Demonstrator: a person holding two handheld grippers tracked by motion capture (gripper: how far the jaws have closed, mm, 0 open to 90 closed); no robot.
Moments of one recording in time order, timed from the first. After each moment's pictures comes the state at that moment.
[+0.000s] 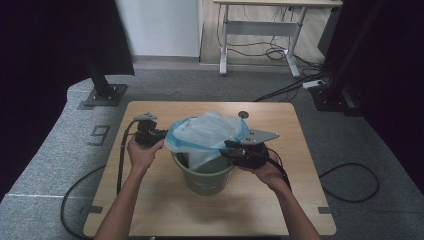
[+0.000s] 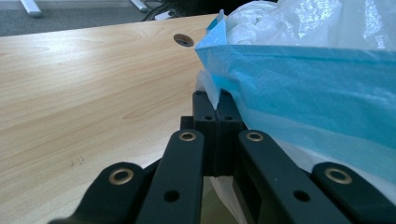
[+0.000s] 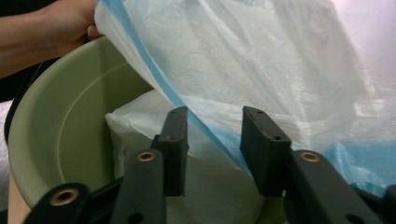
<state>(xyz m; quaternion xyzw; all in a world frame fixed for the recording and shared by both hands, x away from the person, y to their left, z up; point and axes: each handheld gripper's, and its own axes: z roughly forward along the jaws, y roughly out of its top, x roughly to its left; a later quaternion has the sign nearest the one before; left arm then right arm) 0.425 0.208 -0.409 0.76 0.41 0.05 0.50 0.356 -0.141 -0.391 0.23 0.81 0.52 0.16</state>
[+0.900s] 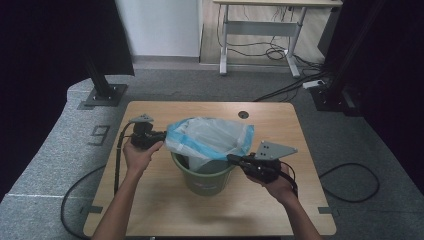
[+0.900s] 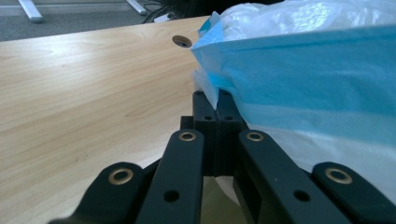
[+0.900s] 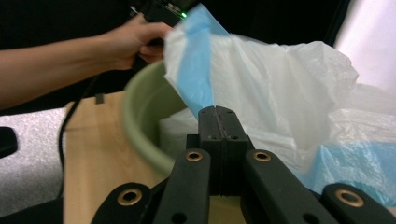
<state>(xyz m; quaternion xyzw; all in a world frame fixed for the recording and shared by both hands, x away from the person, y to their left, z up) 0.412 0.219 -0.406 0.77 0.40 0.06 0.50 0.310 -0.165 -0.381 0.18 0.79 0.57 0.15</state>
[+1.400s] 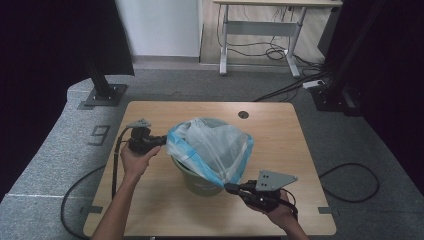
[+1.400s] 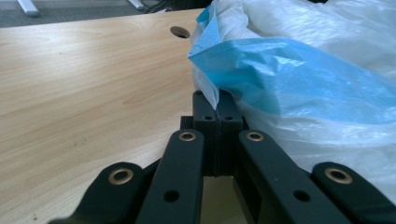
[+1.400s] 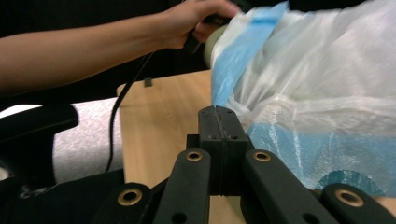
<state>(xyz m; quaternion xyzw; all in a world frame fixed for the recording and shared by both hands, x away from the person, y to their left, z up) 0.403 0.225 -0.415 0.77 0.40 0.05 0.49 0.261 -0.163 -0.423 0.14 0.79 0.58 0.10</state>
